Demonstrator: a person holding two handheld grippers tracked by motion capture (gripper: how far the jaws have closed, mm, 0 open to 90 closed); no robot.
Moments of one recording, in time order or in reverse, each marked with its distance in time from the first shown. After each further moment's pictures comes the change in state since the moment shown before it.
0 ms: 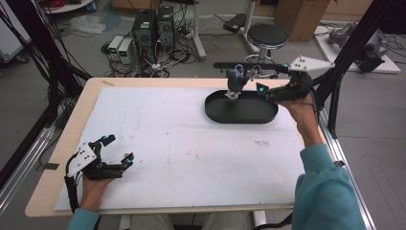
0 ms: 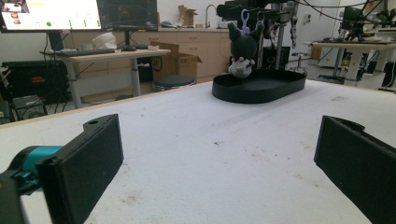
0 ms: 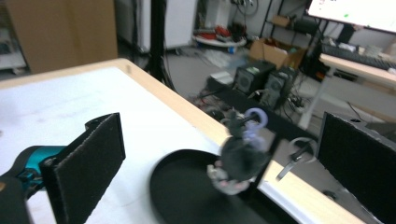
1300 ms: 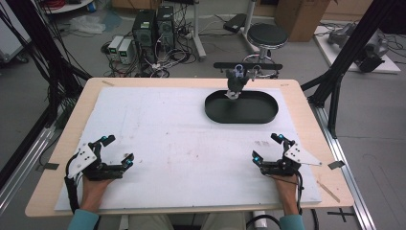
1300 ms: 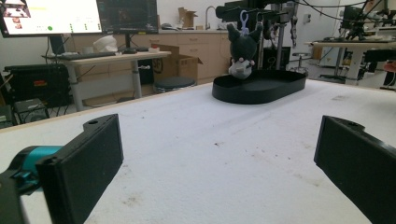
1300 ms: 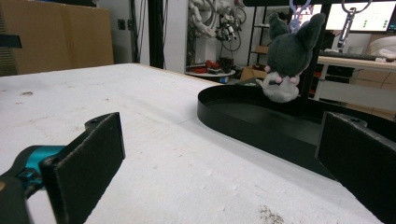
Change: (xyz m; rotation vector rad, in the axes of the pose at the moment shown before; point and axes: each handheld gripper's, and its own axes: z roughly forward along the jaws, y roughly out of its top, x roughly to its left) left arm -0.002 0.000 -0.001 -0.010 0.004 0.018; right arm 0.095 -0.201 -0.034 -0.191 -0.077 0.104
